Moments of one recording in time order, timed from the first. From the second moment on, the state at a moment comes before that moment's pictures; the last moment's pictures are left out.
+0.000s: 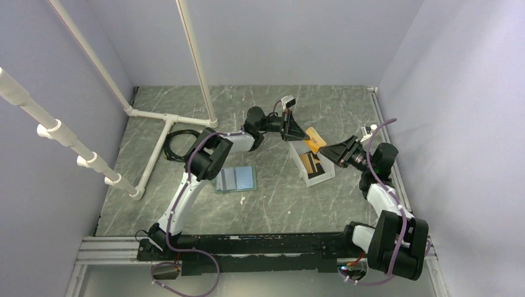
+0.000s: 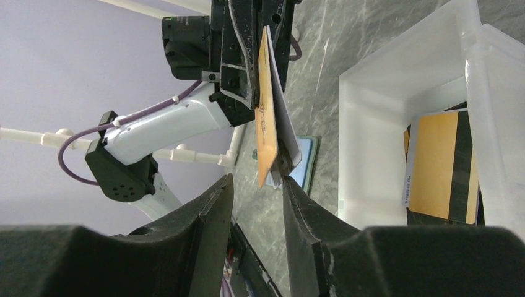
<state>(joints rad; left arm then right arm) -0.65 2.51 1.73 1.21 1.11 -1.72 -0.28 1.11 0.38 0.53 -1.08 0.96</state>
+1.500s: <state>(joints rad) -0.65 2.49 1.69 1.13 1.13 -1.60 -0.27 1.08 0.39 0.34 -1.05 0.89</state>
